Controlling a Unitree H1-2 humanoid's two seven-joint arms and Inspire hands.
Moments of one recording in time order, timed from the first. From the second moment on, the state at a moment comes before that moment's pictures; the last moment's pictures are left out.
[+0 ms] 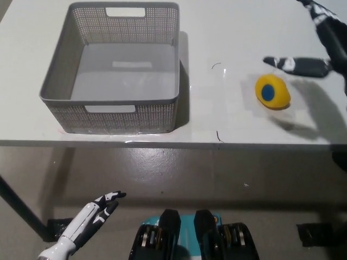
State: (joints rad) left_arm -0.05 0.34 -0.17 0.14 0.16 -0.14 -0.19; right_arm -0.76 -0.42 0.16 0.09 -0.52 0.23 0.24
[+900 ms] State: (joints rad) left_arm -0.04 0.34 -0.17 0.14 0.17 -0.15 -0.19; right_arm -1.30 -0.36 0.27 1.32 -0.44 0.15 0.45
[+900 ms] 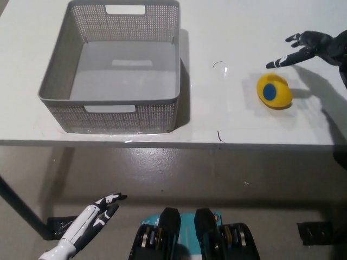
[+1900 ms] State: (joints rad) left_arm -0.03 0.34 -0.17 0.13 0.17 -0.16 -0.21; right_arm -1.30 -0.32 0.27 1.38 -0.38 0.04 0.49
